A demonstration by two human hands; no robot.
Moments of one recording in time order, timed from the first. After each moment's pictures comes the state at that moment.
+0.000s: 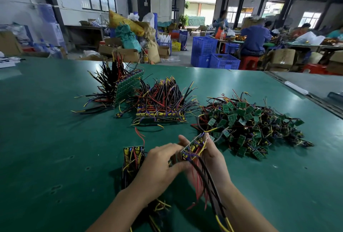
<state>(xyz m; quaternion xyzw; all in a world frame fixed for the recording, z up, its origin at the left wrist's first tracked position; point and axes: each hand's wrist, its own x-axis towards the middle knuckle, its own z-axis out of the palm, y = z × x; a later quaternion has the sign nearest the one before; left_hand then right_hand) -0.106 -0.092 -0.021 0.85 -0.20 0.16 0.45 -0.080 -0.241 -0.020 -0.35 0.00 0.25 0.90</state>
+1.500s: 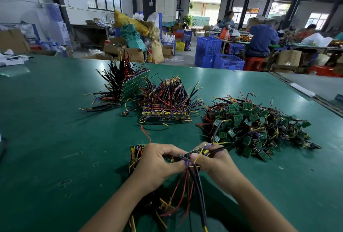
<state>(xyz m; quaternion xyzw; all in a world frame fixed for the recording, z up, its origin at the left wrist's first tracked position) -0.109 -0.077 -0.018 0.77 -0.16 0.09 0.61 -0.070 -0.261 -0.031 -0.61 -0.22 0.12 0.75</state>
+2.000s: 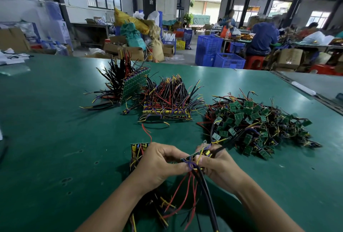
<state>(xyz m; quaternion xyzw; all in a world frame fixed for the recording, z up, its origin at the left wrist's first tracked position) -0.111 -0.076 -0.019 0.70 -0.18 0.02 0.69 -0.077 -0.264 -0.024 -0.52 -0.25 0.22 0.79</state>
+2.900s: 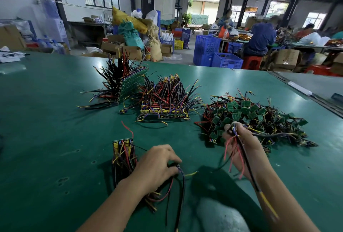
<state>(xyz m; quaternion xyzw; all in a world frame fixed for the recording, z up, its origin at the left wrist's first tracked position) -0.093 -0.073 -0.034 0.95 -0.15 0.07 0.27 -0.049 -0.310 -0.006 -0.43 -0.07 0.05 0.90</state>
